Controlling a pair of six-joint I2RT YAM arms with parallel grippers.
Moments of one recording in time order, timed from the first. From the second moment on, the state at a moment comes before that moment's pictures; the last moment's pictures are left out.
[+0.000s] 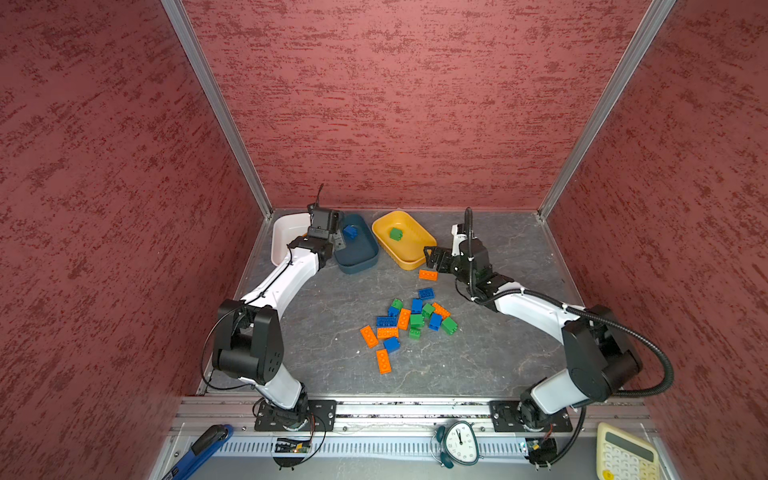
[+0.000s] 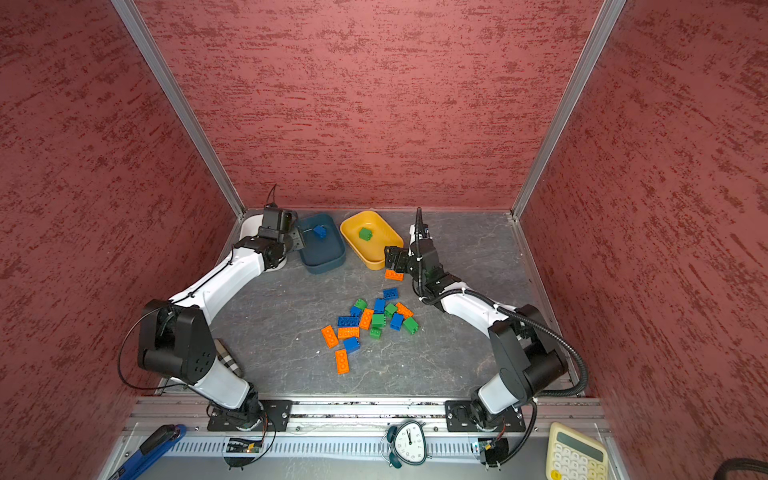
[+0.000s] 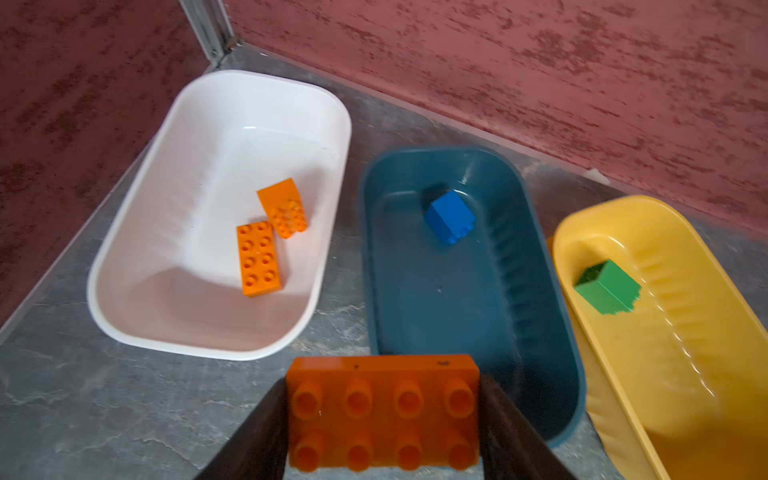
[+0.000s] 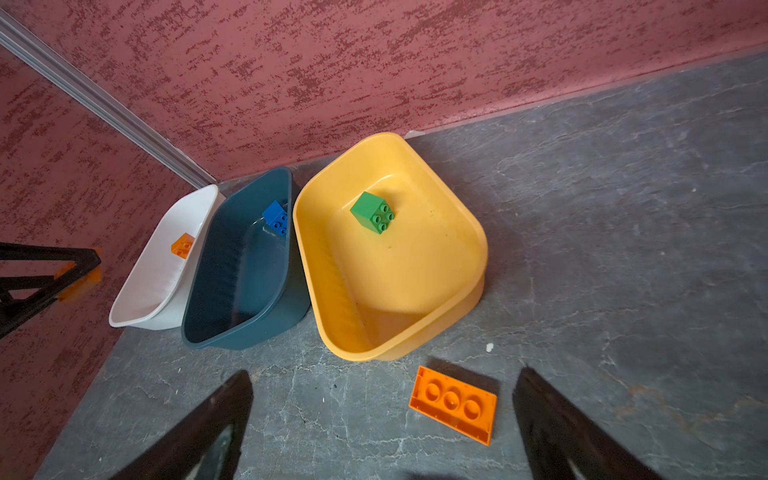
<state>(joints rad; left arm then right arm) -0.18 1.61 1.28 -0.44 -0.33 -0.45 0.48 1.55 0.91 0.23 0.04 0.53</state>
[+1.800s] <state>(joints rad) -0.25 1.58 1.23 -0.47 -0.20 -0.49 0.48 1.54 0.82 0.17 0.11 0.55</state>
